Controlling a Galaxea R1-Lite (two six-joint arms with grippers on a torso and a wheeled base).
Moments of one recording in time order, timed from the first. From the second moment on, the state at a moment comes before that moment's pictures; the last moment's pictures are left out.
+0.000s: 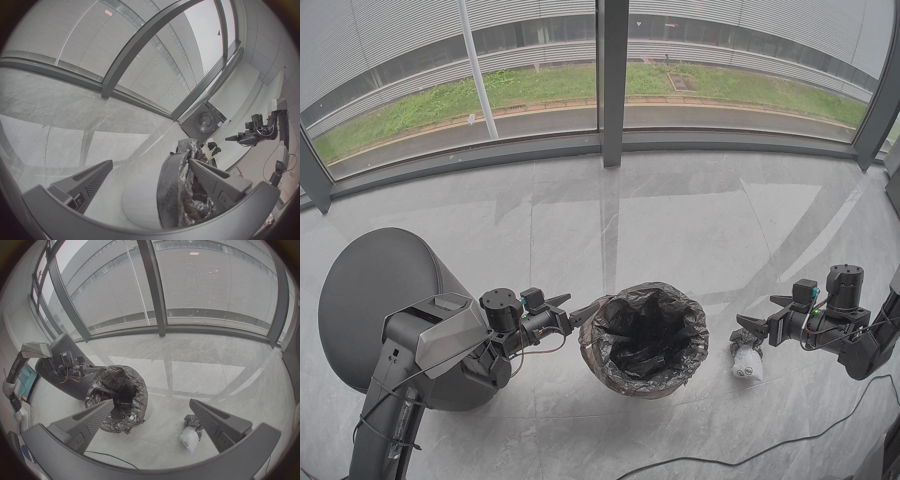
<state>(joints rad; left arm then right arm) -0.31 2.72 -1.29 -1.40 -0.55 -0.33 0.09 1.92 -0.42 -1.10 0.31 -0.11</state>
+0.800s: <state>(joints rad) -0.29 2.84 -1.59 -1.22 -0.50 -0.33 0.09 1.86 -0.34 -1.10 0.31 -0.10</state>
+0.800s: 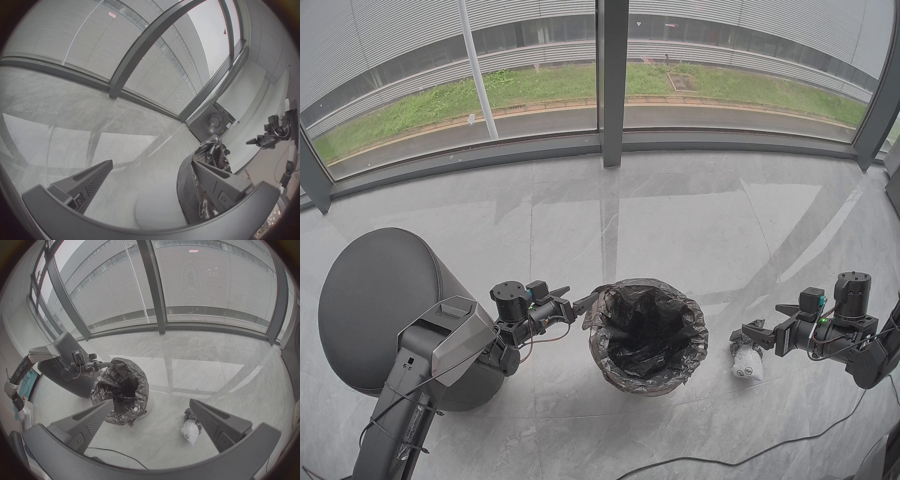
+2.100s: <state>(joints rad) -0.29 2.91 -1.59 -1.14 -0.43 -0.28 0.09 1.86 -0.32 -1.10 0.31 -0.10</state>
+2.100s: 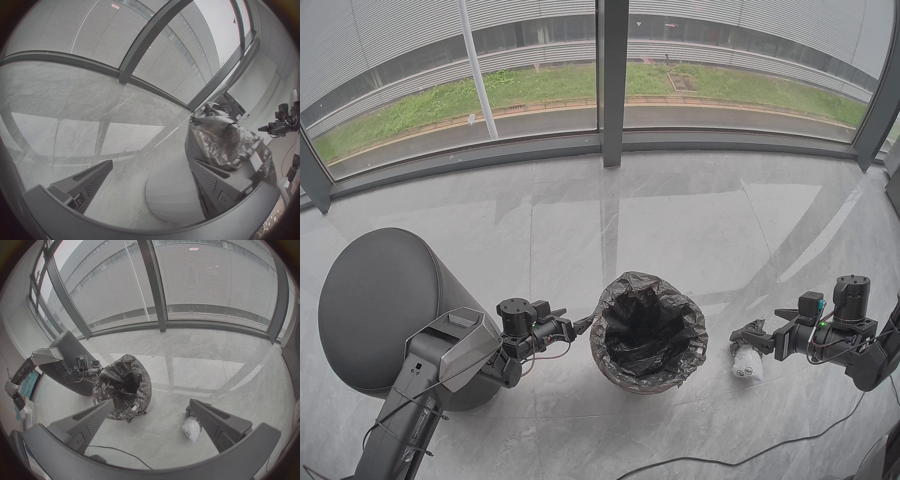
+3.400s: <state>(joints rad) -0.45 2.27 -1.01 -1.54 -0.09 -0.74 -0.03 2.02 -0.48 -0.95 0.31 -0.23</state>
